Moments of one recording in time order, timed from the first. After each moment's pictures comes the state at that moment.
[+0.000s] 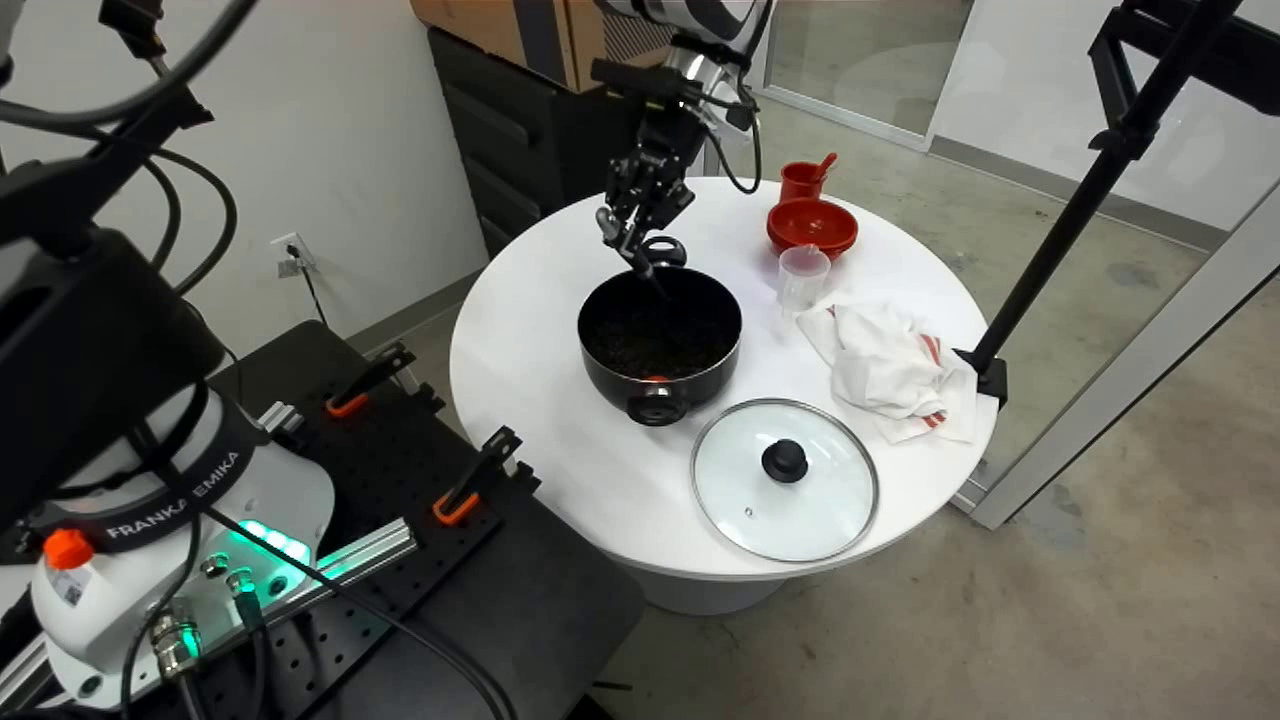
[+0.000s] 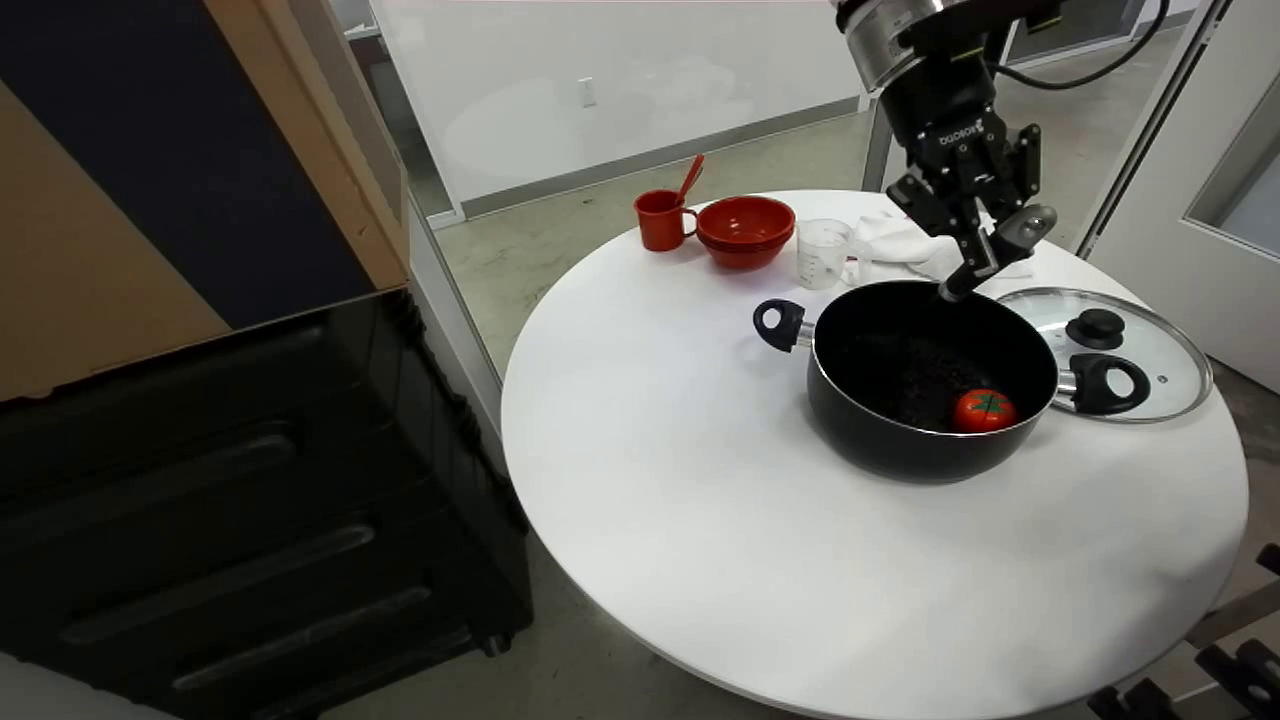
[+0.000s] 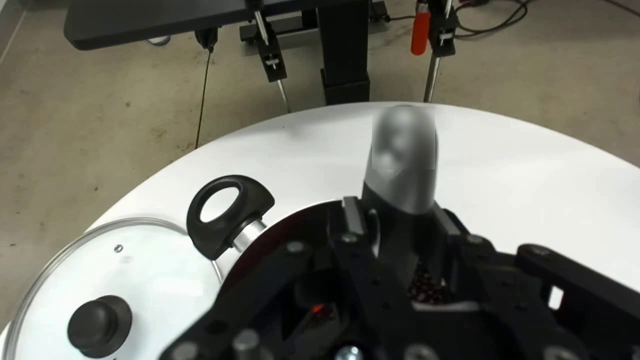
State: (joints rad) arm -0.06 0.70 -0.05 -1.63 -0.03 1.56 0.11
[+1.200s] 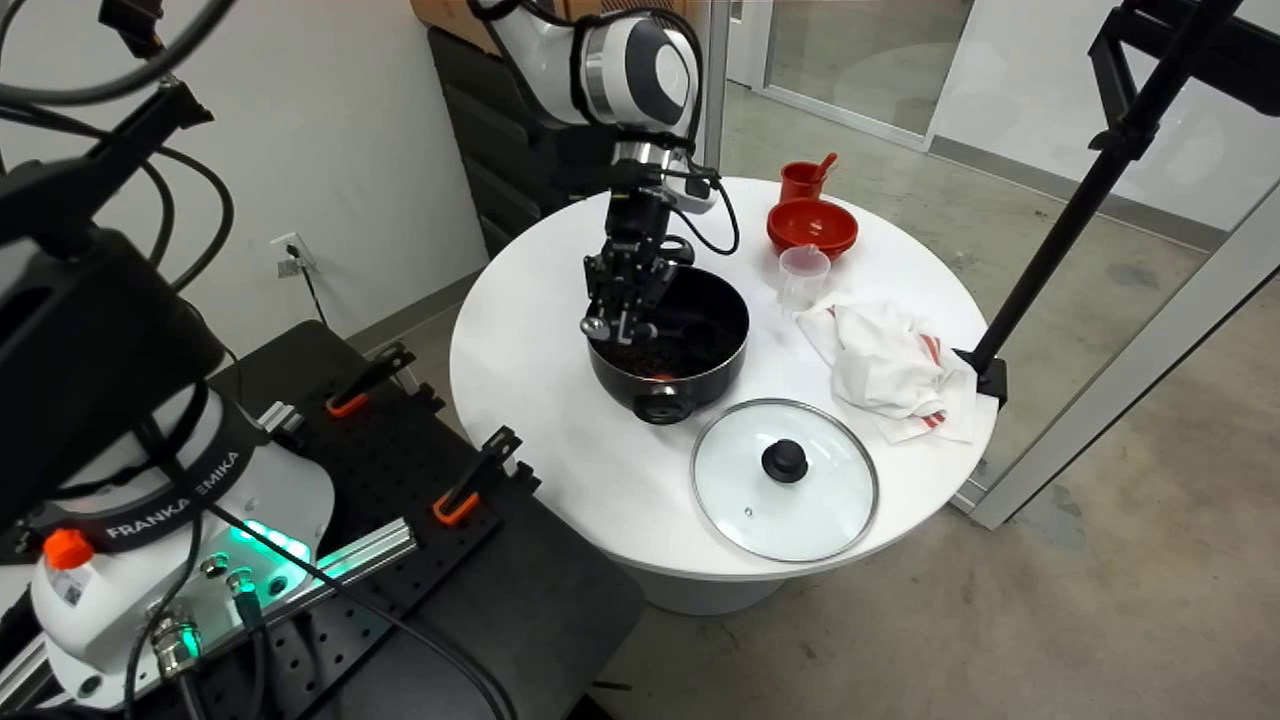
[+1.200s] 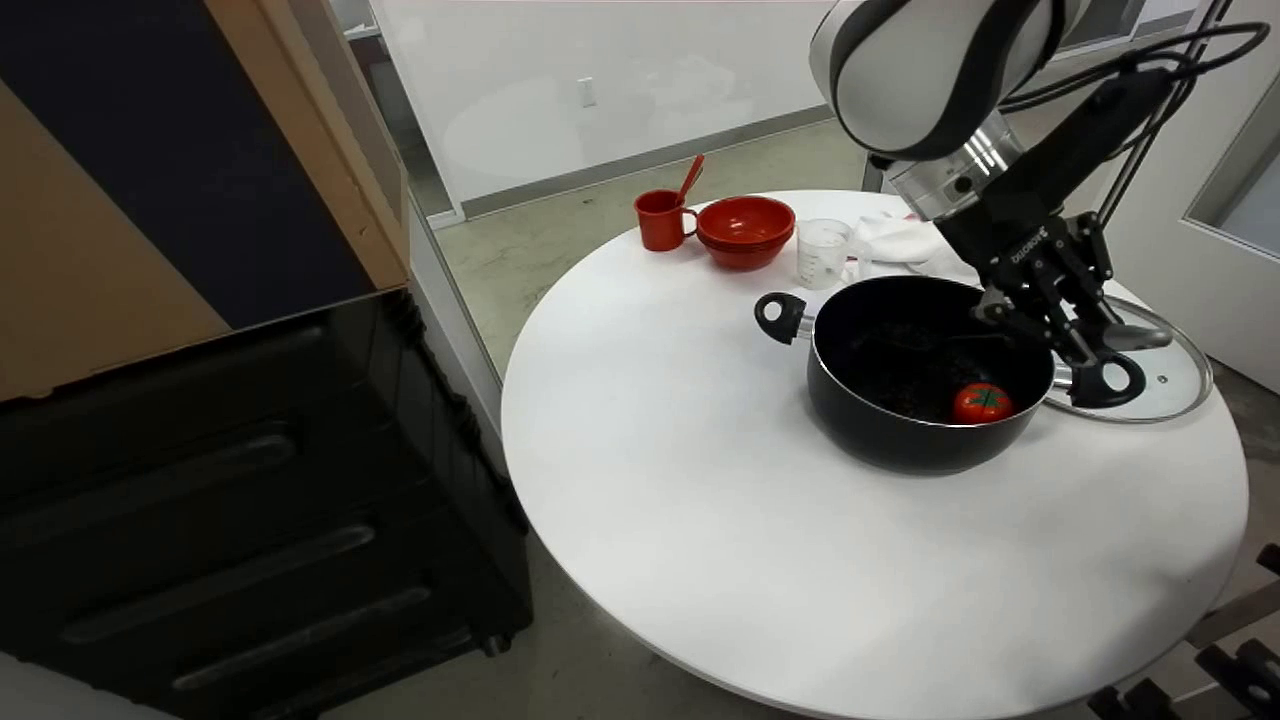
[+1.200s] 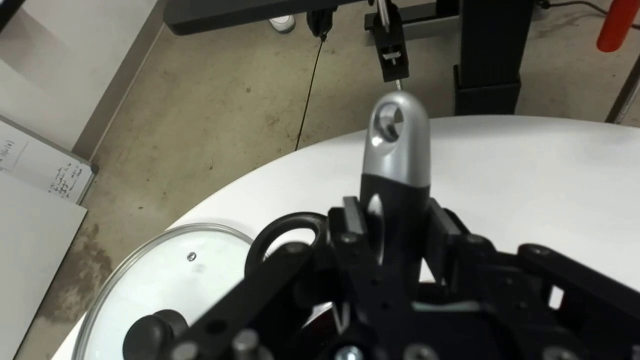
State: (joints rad) arm 0.02 0.68 -0.09 -1.95 -0.31 1.83 0.18
